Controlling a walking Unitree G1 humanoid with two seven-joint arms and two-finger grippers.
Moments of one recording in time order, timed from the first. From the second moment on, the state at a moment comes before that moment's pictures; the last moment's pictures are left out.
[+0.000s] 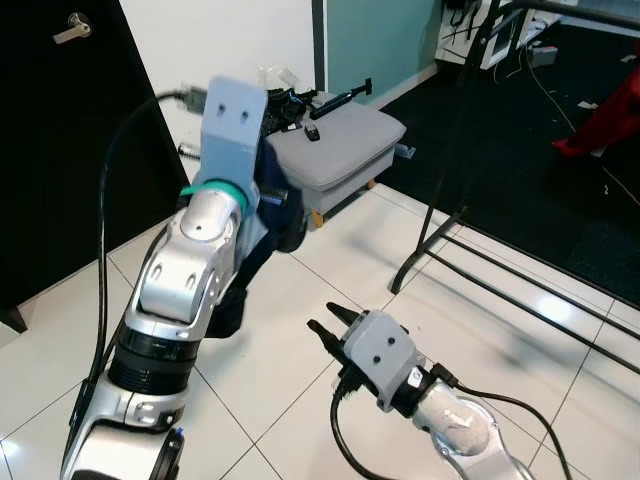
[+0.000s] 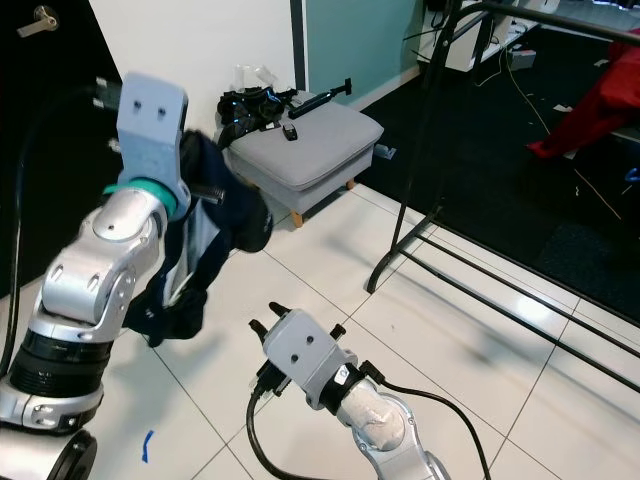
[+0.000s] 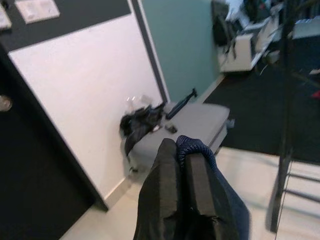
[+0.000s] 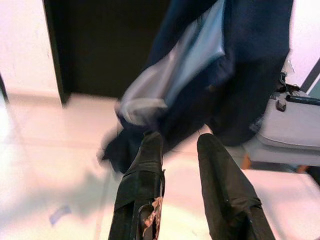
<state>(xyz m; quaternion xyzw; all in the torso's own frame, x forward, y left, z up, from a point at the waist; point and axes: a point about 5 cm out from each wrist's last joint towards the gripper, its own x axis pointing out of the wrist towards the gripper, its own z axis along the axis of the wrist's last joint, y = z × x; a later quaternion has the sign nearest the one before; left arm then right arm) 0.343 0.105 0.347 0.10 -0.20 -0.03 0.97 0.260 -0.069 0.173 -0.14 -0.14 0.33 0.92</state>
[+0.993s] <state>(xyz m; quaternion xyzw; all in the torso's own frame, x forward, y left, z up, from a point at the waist) 0.330 0.069 0.379 0.06 -0.27 -0.13 0.95 0.316 -0.051 0.152 0.05 -0.09 0.29 0.95</state>
